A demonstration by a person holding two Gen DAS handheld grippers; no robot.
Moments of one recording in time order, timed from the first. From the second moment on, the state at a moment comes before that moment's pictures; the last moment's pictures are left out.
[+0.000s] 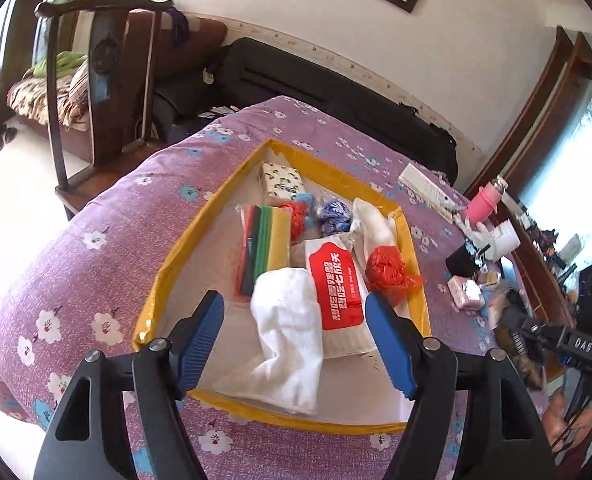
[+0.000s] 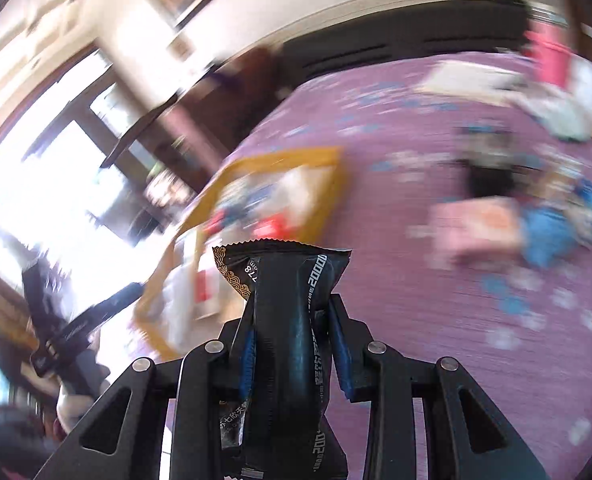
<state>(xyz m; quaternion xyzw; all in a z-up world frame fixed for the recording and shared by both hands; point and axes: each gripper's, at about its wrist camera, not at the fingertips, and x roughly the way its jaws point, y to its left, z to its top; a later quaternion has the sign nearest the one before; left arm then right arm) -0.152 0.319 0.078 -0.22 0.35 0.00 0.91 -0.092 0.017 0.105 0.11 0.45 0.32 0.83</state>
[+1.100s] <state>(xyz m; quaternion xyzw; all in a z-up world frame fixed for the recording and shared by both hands) -0.161 0.280 0.101 -0.16 0.35 -0.03 0.92 -0.080 0.079 0.103 -0.03 0.43 0.31 0.85</state>
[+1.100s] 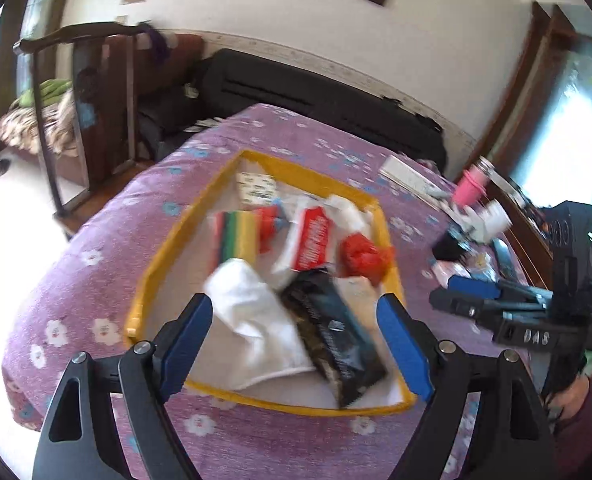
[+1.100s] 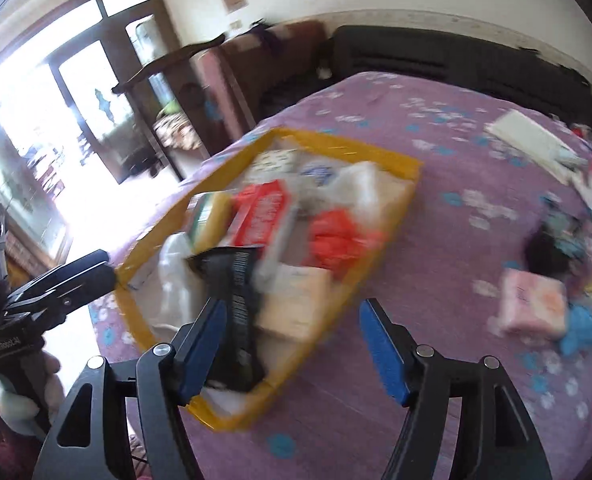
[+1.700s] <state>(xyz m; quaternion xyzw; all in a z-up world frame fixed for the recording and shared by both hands) -0.033 0.041 0.094 0.06 0.39 -0.25 0.88 -0.007 -0.215 0.082 0.18 0.41 0.07 0.89</state>
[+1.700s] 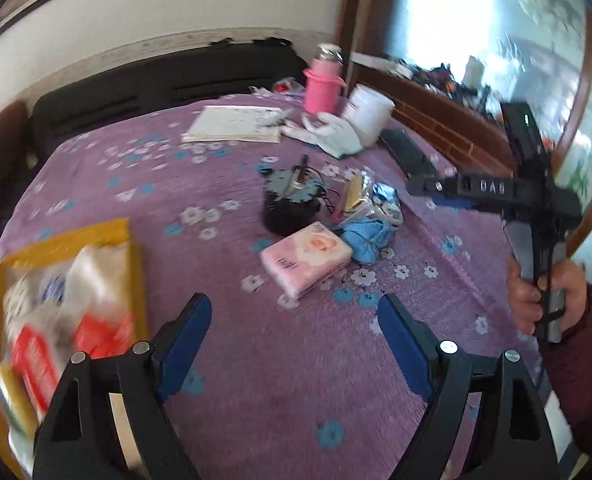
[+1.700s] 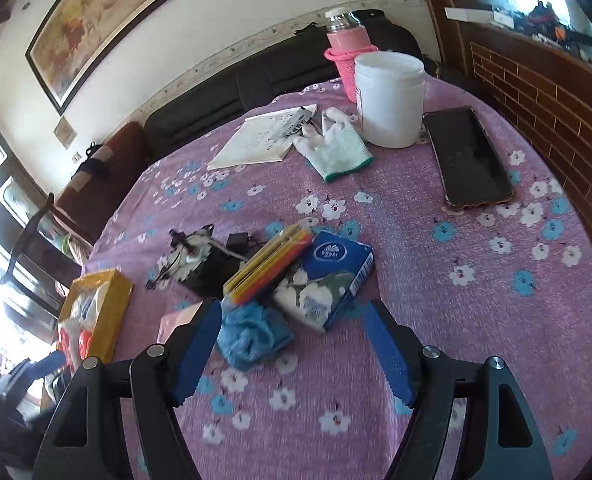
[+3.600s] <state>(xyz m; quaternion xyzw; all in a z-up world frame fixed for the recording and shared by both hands) -0.124 0.300 0.085 -0.14 0.39 0.02 0.91 -0.051 -0.065 0.115 0.04 0.39 0.21 0.90</state>
